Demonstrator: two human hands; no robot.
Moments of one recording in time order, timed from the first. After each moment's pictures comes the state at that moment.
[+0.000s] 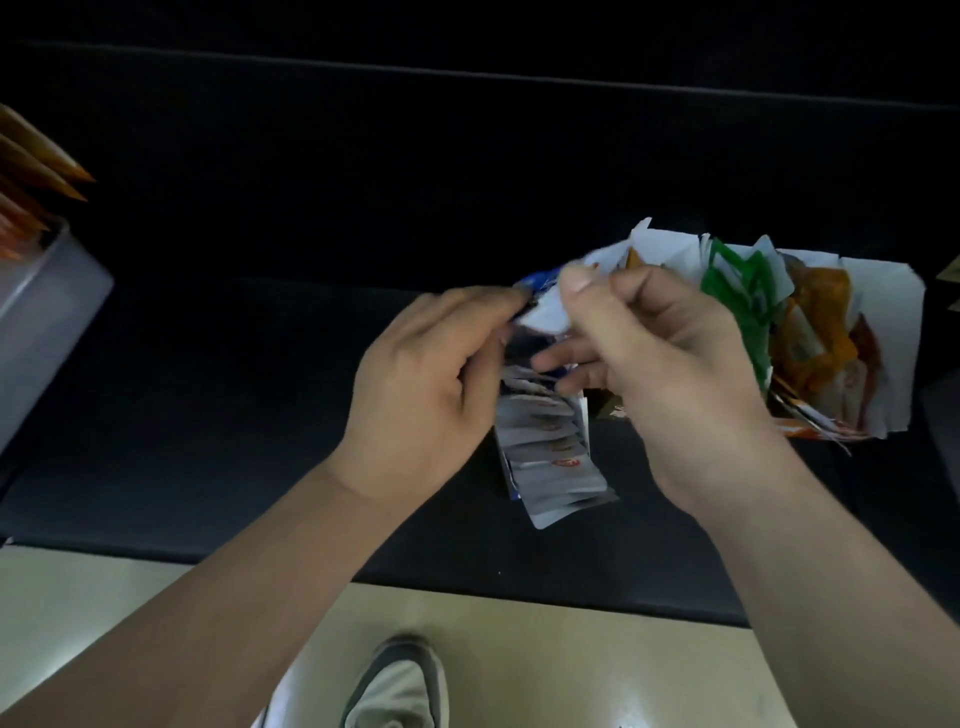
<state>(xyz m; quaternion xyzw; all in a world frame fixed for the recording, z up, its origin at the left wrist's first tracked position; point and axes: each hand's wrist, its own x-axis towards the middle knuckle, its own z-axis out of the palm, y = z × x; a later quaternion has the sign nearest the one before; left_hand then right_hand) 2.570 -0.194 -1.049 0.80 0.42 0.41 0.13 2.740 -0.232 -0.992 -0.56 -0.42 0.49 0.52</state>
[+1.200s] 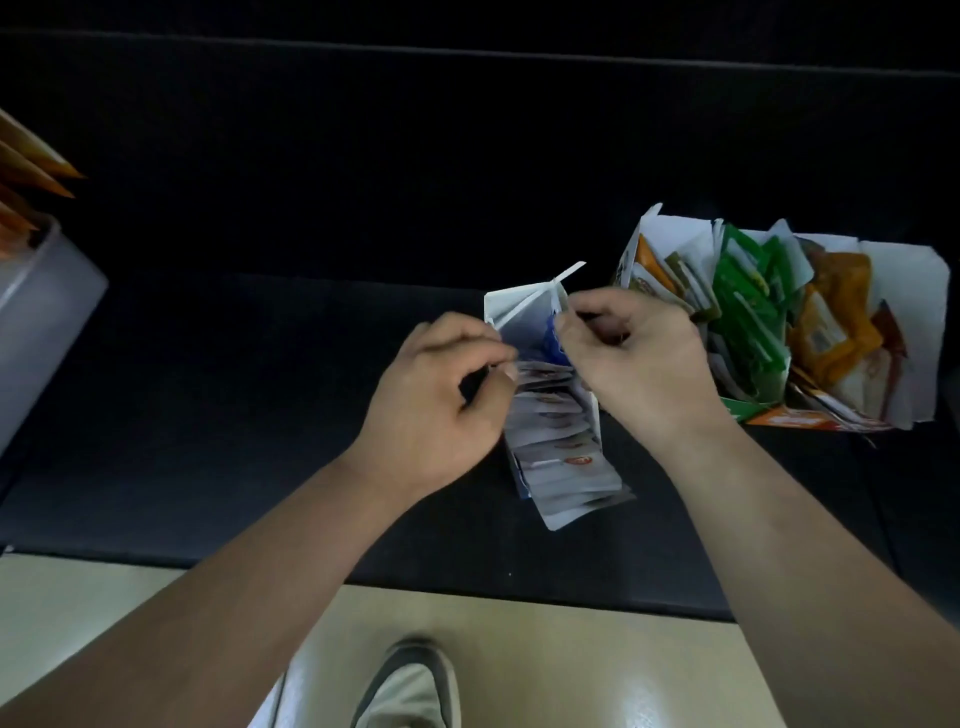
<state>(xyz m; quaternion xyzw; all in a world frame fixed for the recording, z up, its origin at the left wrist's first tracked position) 2.563 -0.183 -1.096 0.78 0.48 0.32 0.24 2.758 -0.197 -1.065 -0.69 -0.53 0.30 0.40</state>
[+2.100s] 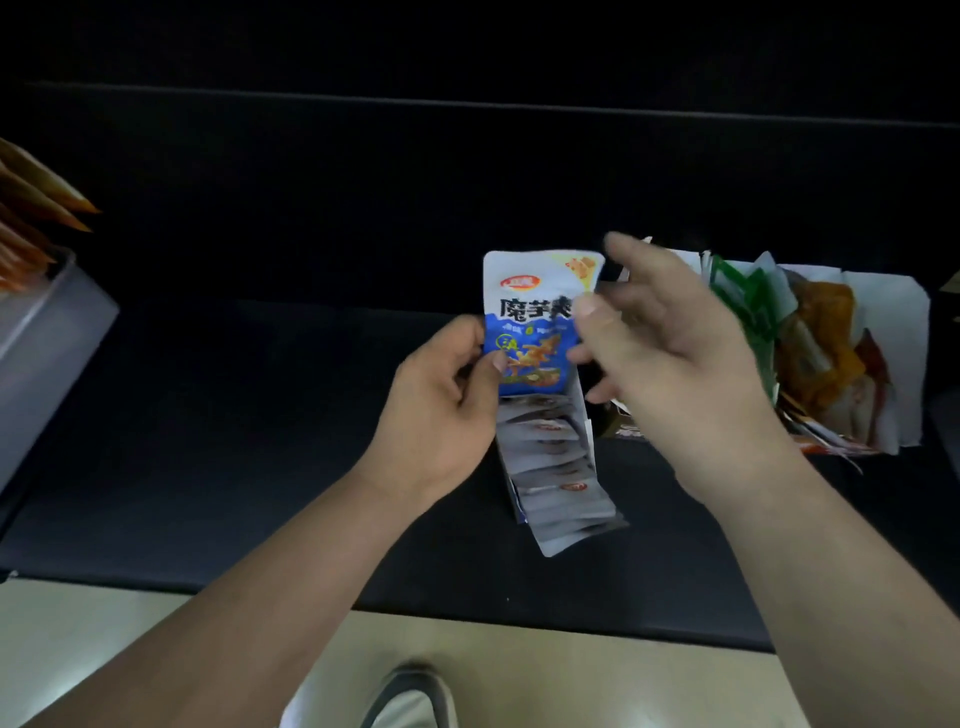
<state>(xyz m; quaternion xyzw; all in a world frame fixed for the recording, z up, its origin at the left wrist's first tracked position) 2.579 -0.180 -1.066 0.65 0.47 0.40 0.45 2.754 -0.212 -1.002 -0.61 -0.49 0.39 0.49</state>
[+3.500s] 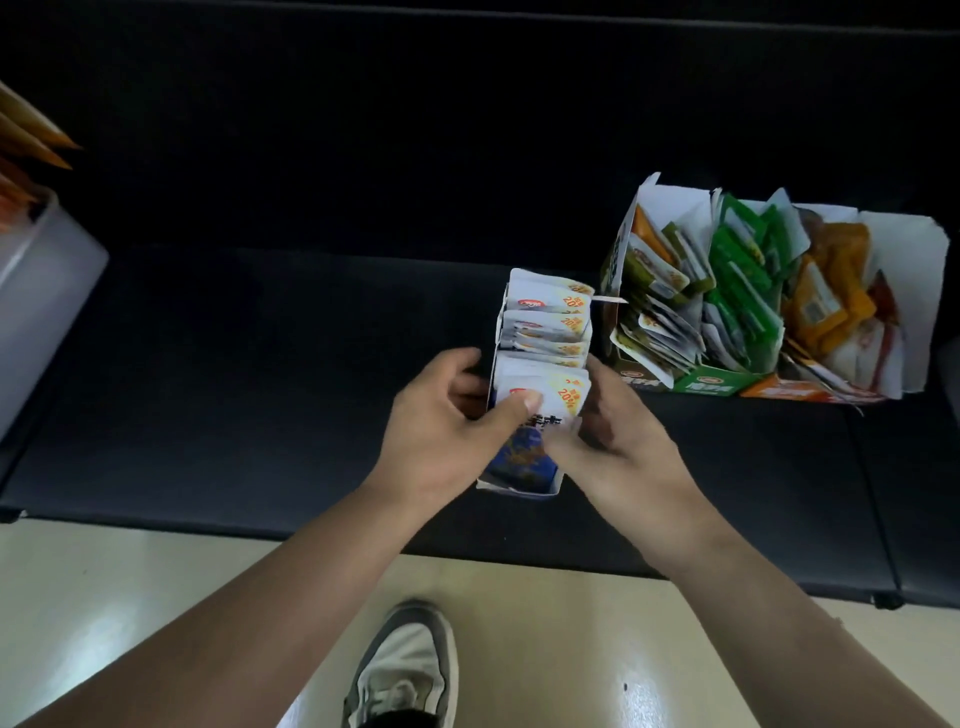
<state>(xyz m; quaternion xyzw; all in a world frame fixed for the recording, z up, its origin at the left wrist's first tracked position) 2.572 -0.226 -1.111 0.58 0.59 0.31 0.46 2.748 -0.282 -1.084 -0.62 -0.45 0.52 0.37</state>
